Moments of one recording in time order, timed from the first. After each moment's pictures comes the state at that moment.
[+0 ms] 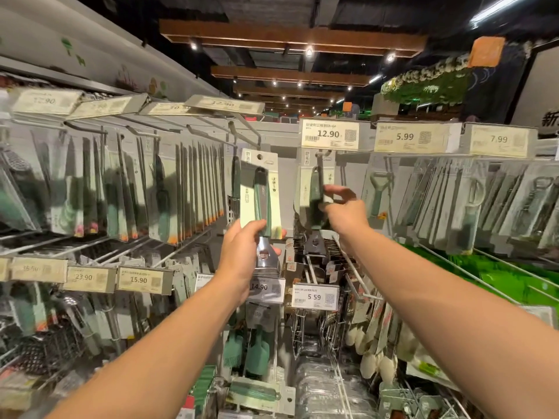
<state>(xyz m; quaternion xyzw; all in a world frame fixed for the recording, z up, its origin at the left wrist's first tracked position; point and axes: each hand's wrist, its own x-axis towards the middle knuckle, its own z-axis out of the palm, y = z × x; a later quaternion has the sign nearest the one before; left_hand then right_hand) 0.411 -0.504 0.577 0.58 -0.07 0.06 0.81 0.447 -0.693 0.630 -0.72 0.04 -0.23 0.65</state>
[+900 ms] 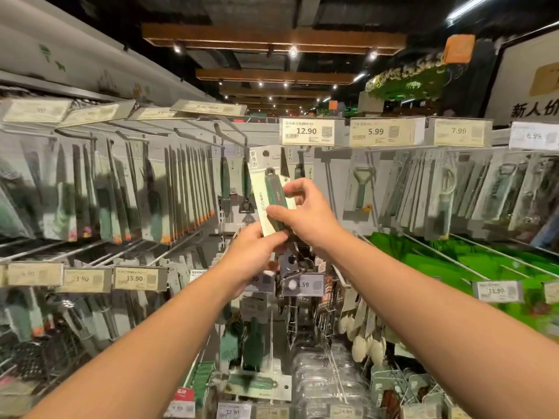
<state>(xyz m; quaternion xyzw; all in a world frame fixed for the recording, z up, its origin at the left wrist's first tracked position) 0.386 -0.517 0.590 0.75 -0.16 -0.01 0.65 0.392 -0.652 0.629 -0.79 -0.11 -0.22 0.57</state>
